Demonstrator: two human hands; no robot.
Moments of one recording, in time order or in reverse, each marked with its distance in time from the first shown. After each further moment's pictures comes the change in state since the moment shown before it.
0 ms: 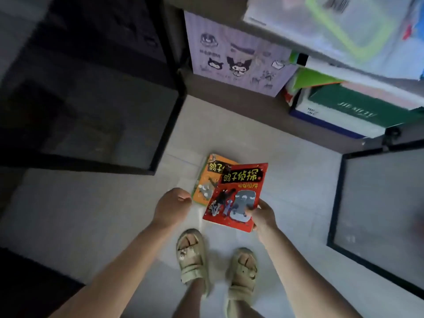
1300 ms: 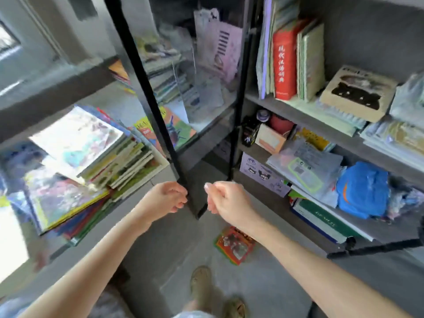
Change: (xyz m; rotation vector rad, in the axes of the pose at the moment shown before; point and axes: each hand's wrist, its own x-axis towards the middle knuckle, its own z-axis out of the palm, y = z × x) left_hand -0.422 0.097 -0.226 -0.230 0.214 0.260; right_hand -0.514 -0.158 -0.051 -0.771 -0.553 -1.229
